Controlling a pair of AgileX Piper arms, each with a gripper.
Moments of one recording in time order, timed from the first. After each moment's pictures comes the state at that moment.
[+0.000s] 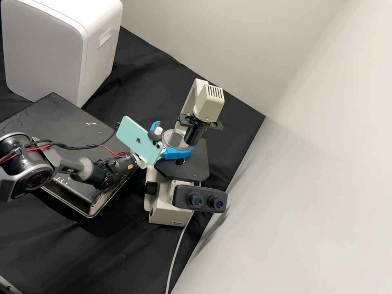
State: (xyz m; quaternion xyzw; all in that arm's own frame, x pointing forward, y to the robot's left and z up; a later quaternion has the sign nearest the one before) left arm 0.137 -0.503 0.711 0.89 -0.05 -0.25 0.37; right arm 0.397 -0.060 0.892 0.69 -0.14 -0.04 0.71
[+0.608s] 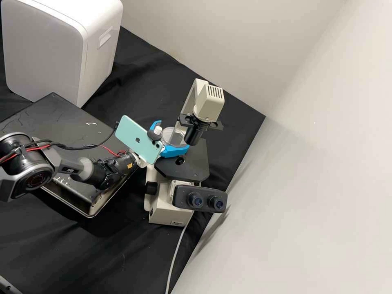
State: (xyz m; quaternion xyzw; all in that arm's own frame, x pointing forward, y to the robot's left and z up) left arm 0.137 -0.503 0.711 0.89 -0.05 -0.25 0.37; right arm 0.397 -0.059 0.891 0.70 -0.13 -0.04 0.71
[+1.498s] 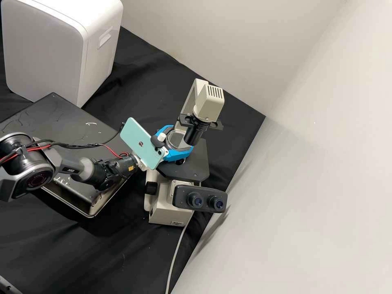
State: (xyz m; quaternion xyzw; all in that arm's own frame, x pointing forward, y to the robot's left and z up) left arm 0.137 -0.502 0.710 0.90 -0.05 -0.25 0.37; right arm 0.396 -0.063 0.894 0.72 -0.16 -0.03 0.67
